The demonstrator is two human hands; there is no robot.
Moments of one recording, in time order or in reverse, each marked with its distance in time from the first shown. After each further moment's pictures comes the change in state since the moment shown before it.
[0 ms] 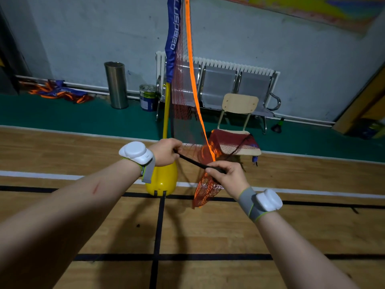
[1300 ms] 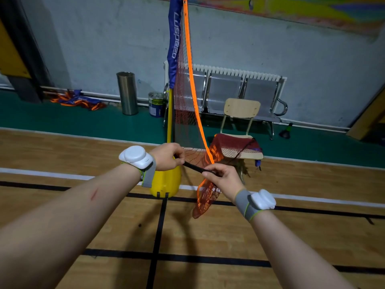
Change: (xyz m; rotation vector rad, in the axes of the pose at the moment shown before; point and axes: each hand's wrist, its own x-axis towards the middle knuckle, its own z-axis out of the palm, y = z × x) left_hand -0.027 0.083 0.022 0.051 0.000 -0.016; right_hand -0.035 0.015 -0.056 0.027 -0.102 -0.034
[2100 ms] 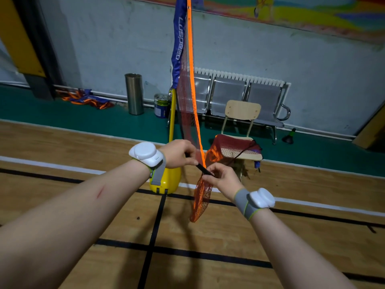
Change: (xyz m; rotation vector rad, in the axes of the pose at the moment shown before) left_hand -0.036 0.076 0.027 0.079 0.015 0.089; right_hand -0.047 0.023 -0.031 -0.139 -0.106 -0.007
